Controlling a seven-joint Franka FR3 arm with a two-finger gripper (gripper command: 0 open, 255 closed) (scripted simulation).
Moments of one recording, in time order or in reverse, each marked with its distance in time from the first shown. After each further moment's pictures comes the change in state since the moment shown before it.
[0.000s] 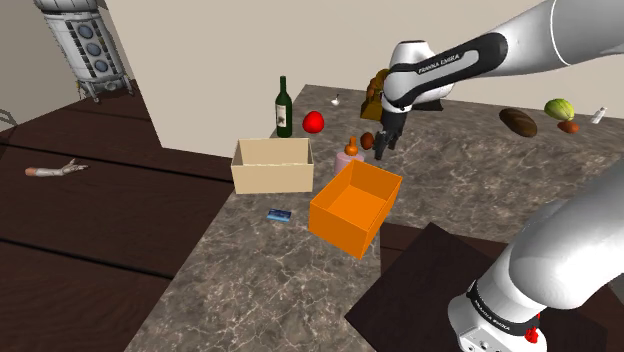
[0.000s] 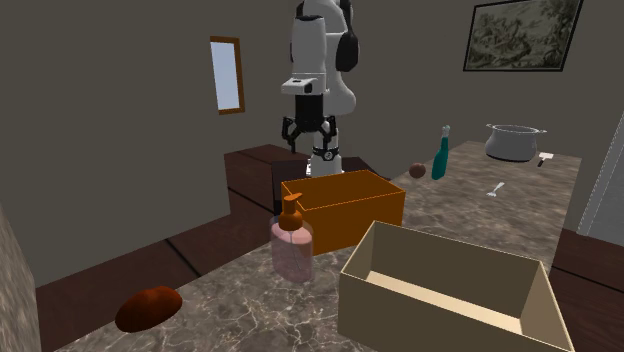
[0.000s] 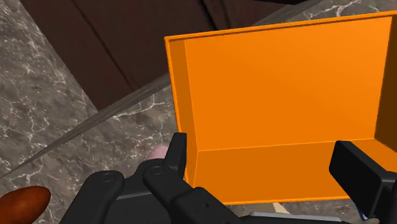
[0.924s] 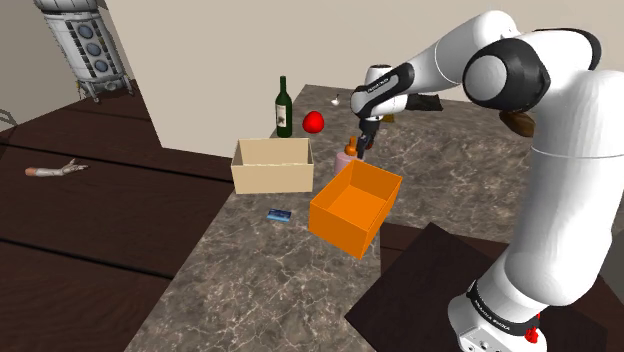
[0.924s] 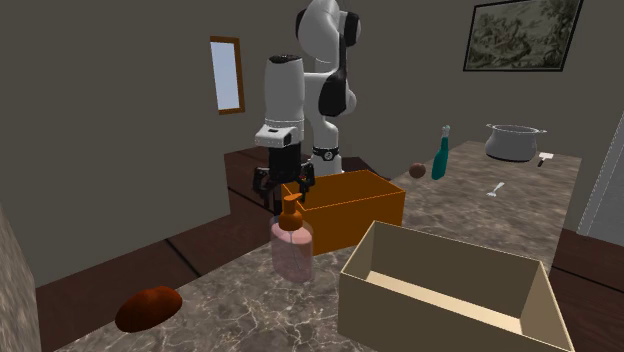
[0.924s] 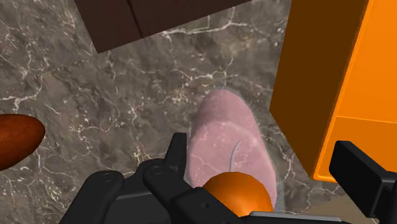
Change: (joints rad) arm -0.074 0.546 -0.008 0.418 0.153 0.150 -0.359
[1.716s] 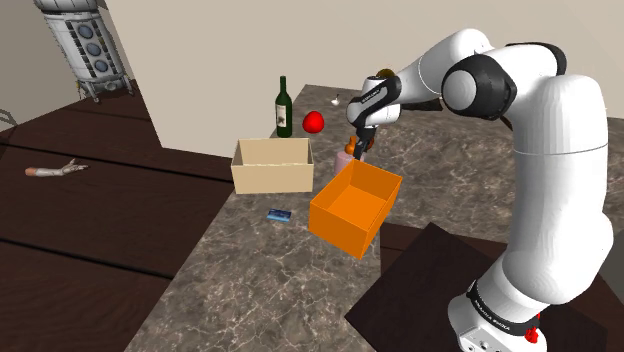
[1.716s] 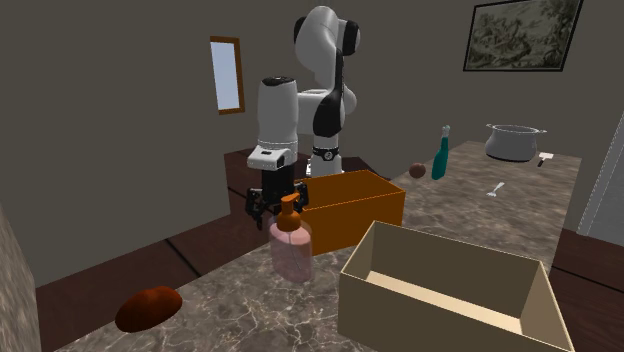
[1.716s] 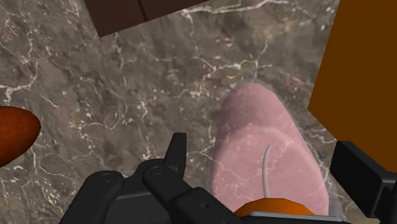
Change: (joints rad) arm -0.036 0.133 0.017 0.079 0.038 0.079 -0.053
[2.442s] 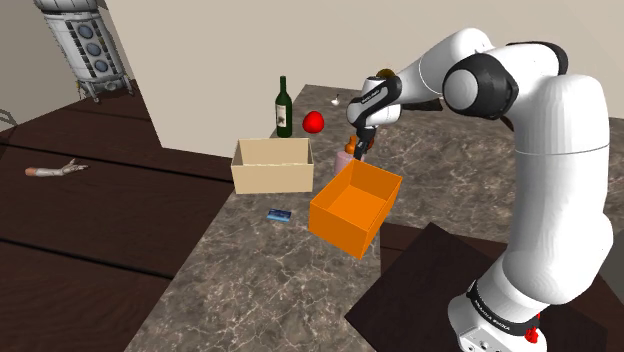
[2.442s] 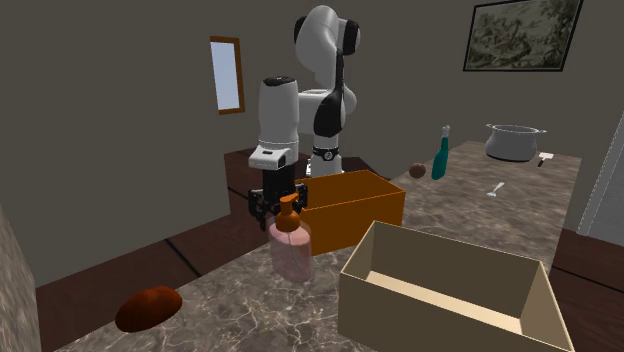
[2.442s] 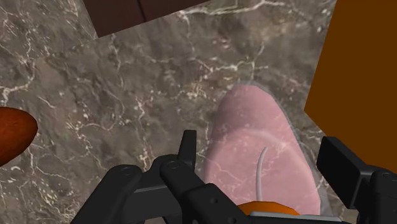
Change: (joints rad) arm 0.003 -0.008 0.000 -0.014 0.000 0.006 -0.002
